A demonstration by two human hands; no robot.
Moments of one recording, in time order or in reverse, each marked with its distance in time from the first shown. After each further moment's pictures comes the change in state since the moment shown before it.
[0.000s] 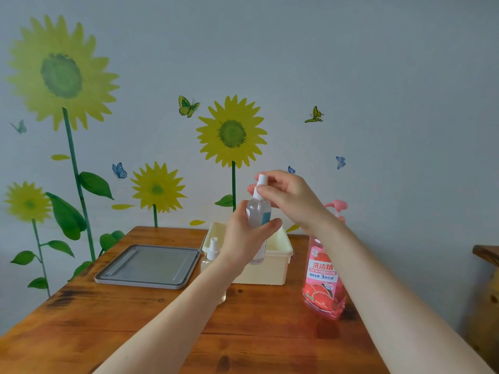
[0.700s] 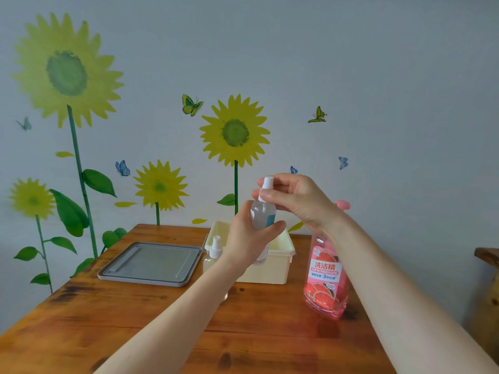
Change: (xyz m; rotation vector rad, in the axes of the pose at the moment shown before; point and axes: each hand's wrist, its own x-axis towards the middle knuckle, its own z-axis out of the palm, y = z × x) left_hand -0.004 -0.001 -0.001 0.049 0.001 0.018; right_hand -0.007 -0.007 -0.006 0.050 -0.069 0.059
